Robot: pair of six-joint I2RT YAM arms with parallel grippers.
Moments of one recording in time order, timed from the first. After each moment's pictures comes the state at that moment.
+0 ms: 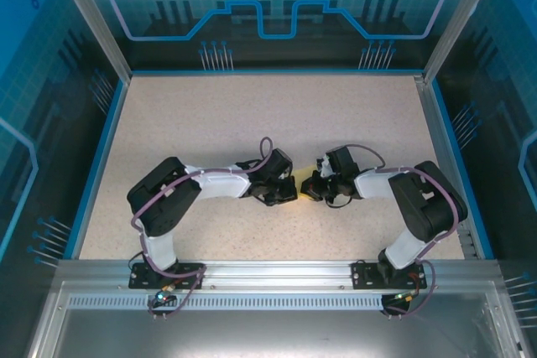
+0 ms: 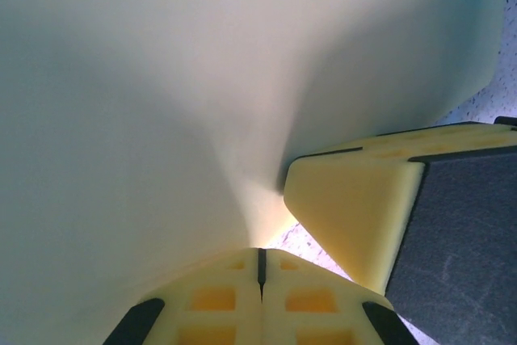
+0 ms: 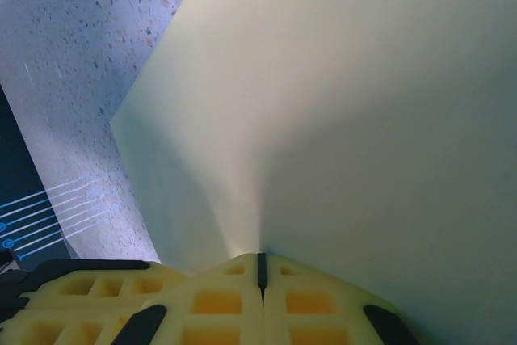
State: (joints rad) left arm -0.81 1.85 1.00 -0.16 0.28 -1.02; right arm 0.42 1.65 0.59 0.05 -0.59 0.87
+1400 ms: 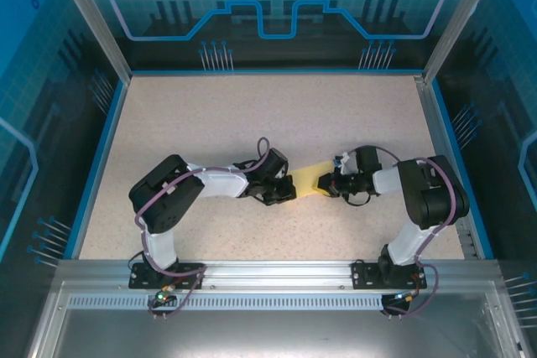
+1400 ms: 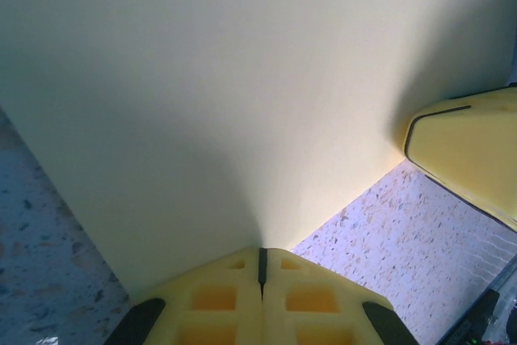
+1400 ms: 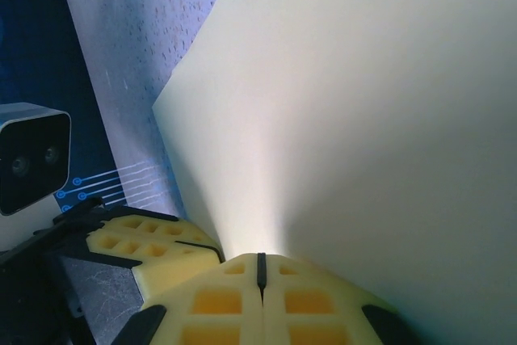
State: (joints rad) left arm -0.77 1.86 0.95 -0.07 0.33 -1.02; right arm 0.13 1.72 0.54 0.13 -0.89 0.66
